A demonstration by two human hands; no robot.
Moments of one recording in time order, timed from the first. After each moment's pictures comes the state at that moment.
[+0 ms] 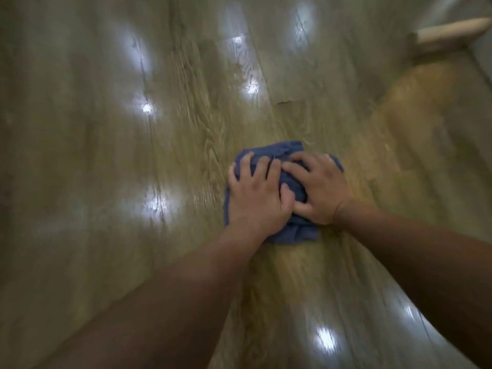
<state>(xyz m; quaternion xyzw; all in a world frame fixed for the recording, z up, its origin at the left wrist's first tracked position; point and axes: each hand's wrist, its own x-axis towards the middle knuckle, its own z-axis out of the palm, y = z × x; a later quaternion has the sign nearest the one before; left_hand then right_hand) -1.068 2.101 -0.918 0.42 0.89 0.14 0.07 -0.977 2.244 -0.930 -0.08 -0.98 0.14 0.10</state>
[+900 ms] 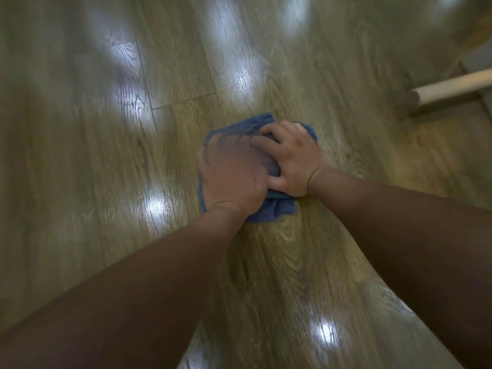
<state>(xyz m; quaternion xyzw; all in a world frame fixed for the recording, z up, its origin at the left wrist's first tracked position) -1.208 2.273 -0.912 0.37 0.92 0.09 0.07 -1.139 2.418 -0.934 -0.05 -0.98 0.16 0.09</state>
